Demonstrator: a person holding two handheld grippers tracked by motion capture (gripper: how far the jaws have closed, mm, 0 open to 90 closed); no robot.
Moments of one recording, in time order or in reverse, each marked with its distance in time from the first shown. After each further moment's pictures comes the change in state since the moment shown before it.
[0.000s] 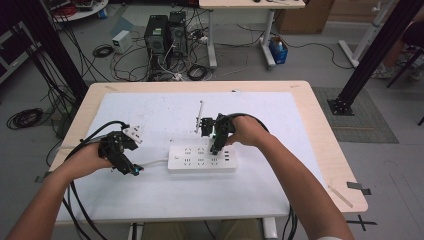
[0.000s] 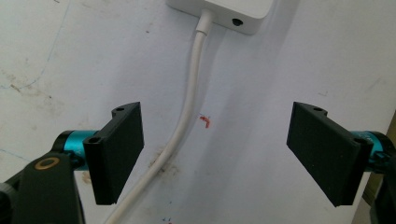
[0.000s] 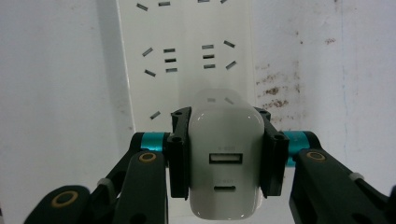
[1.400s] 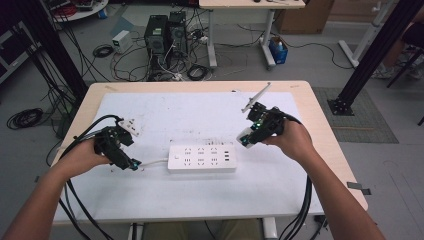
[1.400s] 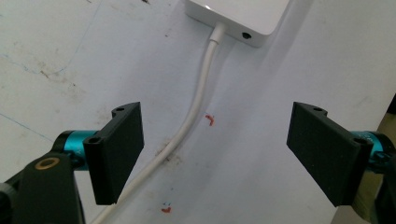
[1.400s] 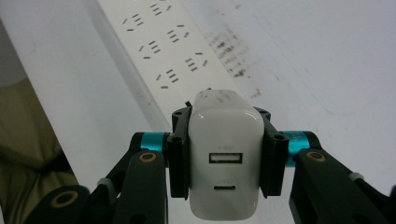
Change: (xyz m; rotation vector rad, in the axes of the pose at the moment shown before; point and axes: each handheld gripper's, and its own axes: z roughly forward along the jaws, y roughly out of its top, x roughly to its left) left arm 0.000 0.003 -0.022 -0.009 0.038 -0.079; right arm 0.034 -0.095 -0.090 -0.282 -0.101 0.423
